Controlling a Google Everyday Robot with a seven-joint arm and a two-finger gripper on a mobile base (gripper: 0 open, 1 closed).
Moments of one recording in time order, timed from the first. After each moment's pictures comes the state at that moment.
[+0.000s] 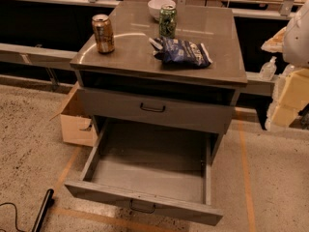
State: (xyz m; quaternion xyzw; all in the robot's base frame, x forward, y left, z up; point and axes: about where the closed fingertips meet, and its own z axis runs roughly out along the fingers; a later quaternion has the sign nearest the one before) arm 0.438 -0.217 0.976 -0.60 0.78 -0.03 0.16
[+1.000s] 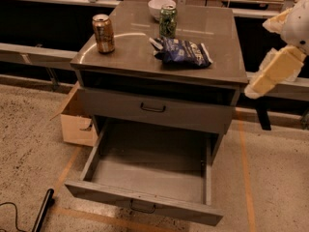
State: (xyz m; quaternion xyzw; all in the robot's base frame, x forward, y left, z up) arm 0.508 -0.218 0.989 -0.54 0.79 0.01 0.30
